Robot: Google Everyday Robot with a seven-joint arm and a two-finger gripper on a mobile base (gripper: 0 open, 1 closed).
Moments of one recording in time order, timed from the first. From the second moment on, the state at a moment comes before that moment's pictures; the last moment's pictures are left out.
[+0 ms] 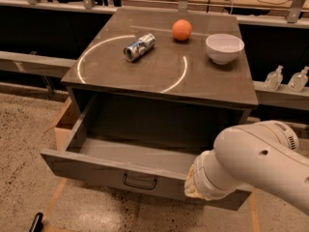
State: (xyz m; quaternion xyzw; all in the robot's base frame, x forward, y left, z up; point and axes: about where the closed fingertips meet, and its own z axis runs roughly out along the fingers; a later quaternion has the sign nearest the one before) arm 0.370 -0.103 0.693 -0.69 0.70 0.03 0.15
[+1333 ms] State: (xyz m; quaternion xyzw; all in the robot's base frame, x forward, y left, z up) arm 0.408 -0.096 0.711 -0.70 0.69 -0.02 0.20
